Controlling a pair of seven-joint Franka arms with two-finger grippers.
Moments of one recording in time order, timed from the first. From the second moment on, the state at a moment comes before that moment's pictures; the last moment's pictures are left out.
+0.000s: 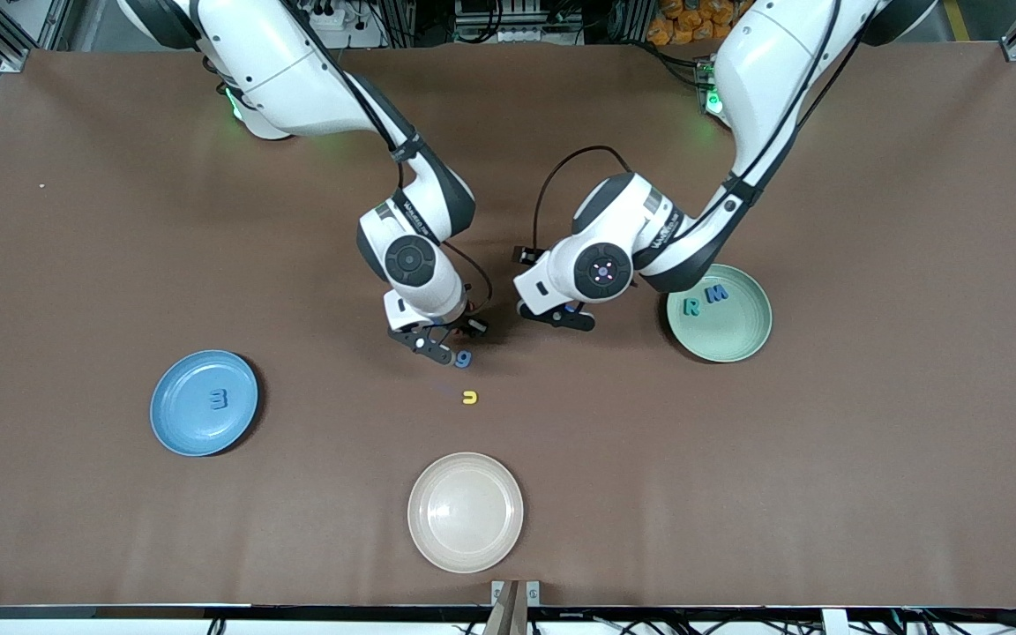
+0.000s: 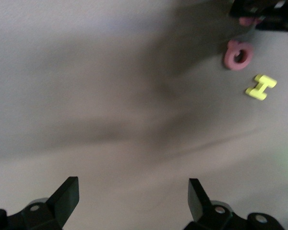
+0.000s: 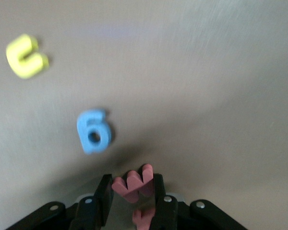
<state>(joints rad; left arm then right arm) -0.33 0.68 -0.45 -1.60 -0.14 1.99 -0.45 0.59 0.69 0.05 -1.71 0.11 2.43 1.04</state>
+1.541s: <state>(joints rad) -0.82 0.92 -0.12 -1.41 0.19 2.54 -0.46 -0.06 0.61 0.04 -1.63 -0.21 2.16 0.16</state>
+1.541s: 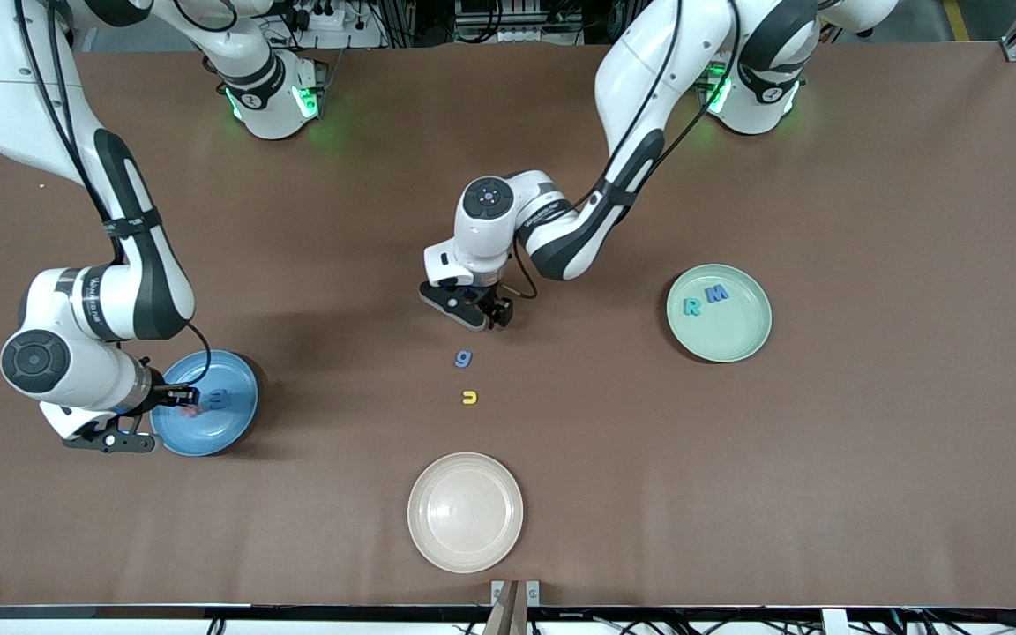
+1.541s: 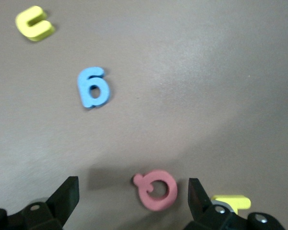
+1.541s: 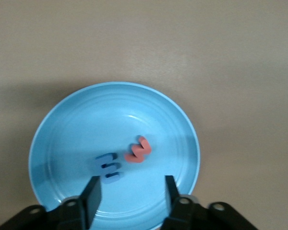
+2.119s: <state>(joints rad) -0.98 0.94 0.00 -1.40 0.19 2.55 -0.51 -0.06 0.61 0.05 -1.63 -0.21 2.16 0.16</state>
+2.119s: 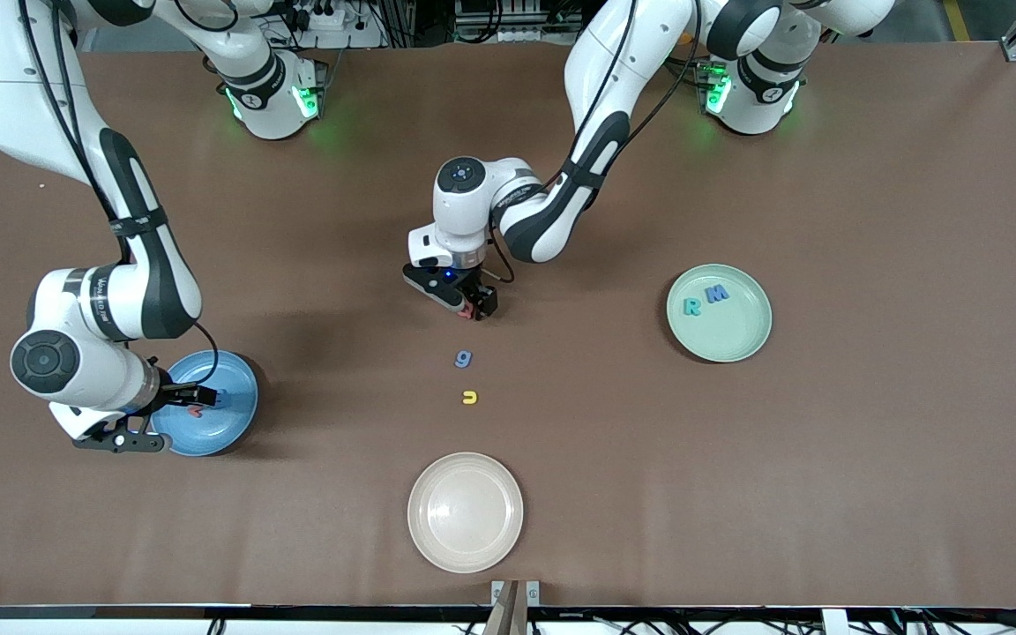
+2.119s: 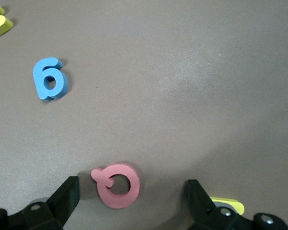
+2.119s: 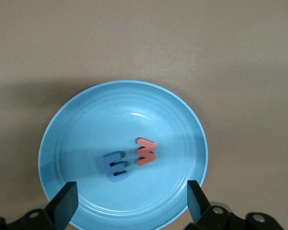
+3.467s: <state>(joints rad) -0.96 0.93 0.01 -1.37 0.19 2.44 -0.51 0.03 0.61 0.06 -1.62 -0.20 2.16 0.31</state>
